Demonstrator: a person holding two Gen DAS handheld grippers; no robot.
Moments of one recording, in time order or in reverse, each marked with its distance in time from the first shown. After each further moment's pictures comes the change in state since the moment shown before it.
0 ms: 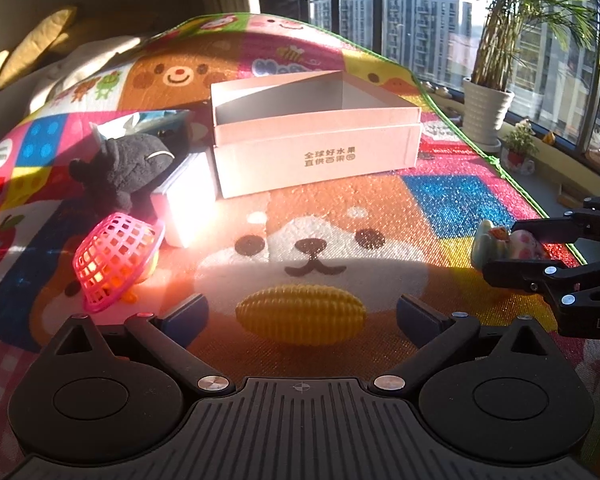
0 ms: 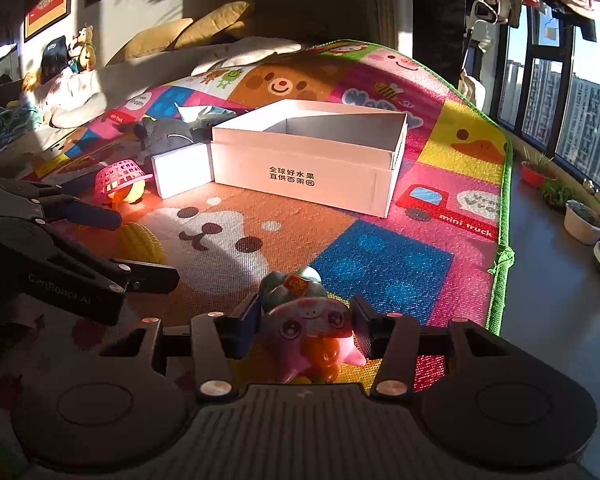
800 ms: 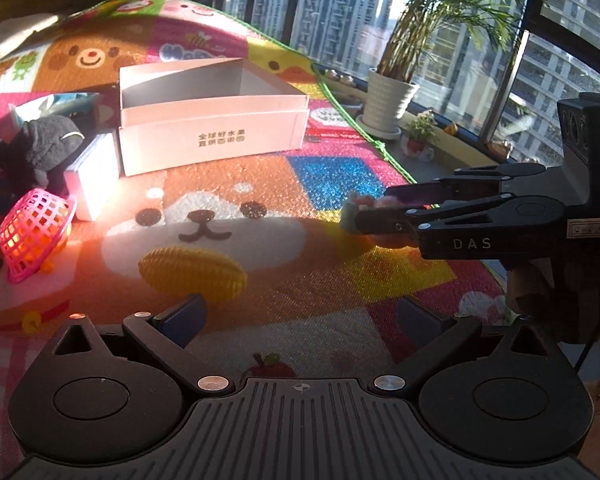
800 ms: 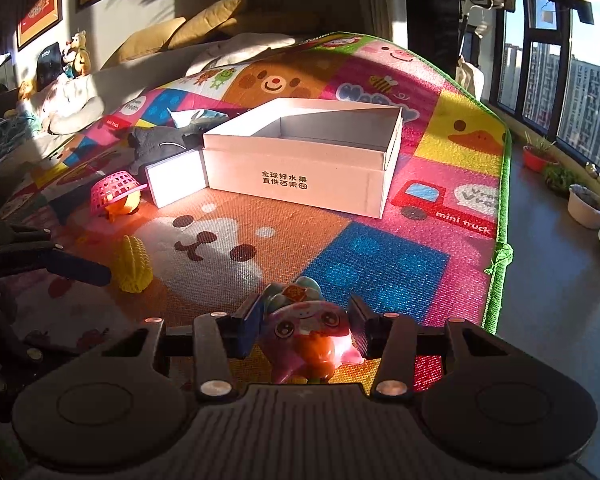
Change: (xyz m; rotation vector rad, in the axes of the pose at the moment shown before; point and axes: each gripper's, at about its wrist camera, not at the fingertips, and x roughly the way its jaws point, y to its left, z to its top) left arm -0.030 -0.007 -0.011 0.011 0.045 -0.351; right arm 0.002 -0.013 0.010 0.056 0.031 0.012
